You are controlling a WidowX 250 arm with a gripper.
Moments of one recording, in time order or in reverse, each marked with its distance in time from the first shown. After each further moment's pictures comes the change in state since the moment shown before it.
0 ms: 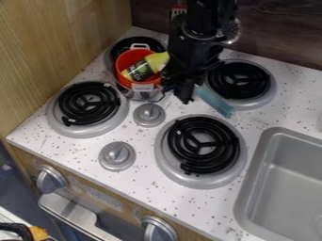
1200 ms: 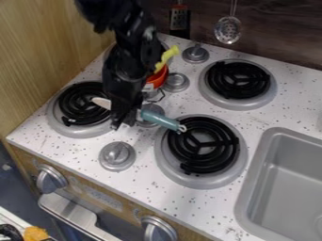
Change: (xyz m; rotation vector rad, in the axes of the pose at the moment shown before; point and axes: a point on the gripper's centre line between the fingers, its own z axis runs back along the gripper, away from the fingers) arm 0.050 0.055 -0.070 -0.048 -0.074 0.481
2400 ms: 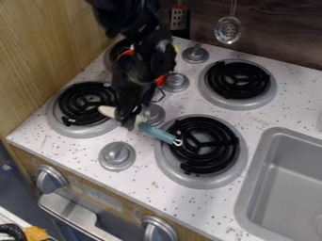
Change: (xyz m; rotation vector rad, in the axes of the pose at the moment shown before) arm -0.005 -0.013 0.011 -0.076 -0.099 -0.074
